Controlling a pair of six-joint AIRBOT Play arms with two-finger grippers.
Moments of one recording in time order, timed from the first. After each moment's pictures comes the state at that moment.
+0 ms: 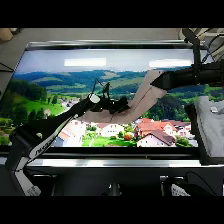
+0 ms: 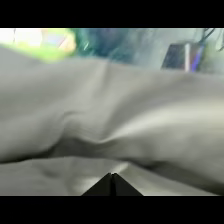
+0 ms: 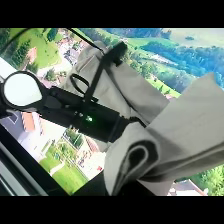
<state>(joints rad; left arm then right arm) -0.59 -1.91 1.50 0.40 -0.66 -1.51 -0.07 -1.26 1.51 -0.76 1.40 1.06</state>
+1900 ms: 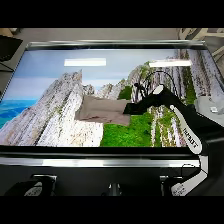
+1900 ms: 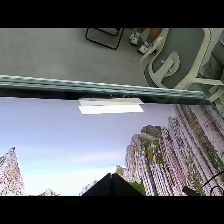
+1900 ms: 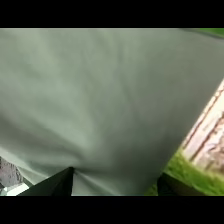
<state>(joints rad) 0.09 -0.99 1.50 0.86 -0.96 -1.31 0.17 -1.79 1.33 -0.81 1.10 1.15</state>
